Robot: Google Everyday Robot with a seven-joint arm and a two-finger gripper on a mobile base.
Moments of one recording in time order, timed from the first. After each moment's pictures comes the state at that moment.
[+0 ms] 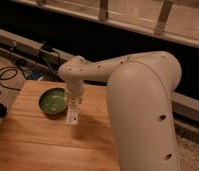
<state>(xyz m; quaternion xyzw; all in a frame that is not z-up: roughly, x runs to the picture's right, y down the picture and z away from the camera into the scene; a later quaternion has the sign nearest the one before) -0.150 0.066 0.801 -0.29 0.15 0.60 0.73</state>
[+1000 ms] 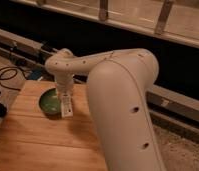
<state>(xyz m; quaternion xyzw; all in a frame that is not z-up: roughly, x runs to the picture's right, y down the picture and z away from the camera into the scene) -0.196 0.025 0.818 -0.26 0.13 0.55 0.78</state>
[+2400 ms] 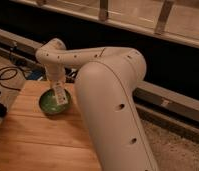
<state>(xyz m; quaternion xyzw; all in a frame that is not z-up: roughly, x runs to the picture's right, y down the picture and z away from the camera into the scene) -0.232 -0.031 0.820 -0.25 0.05 0.51 0.82</state>
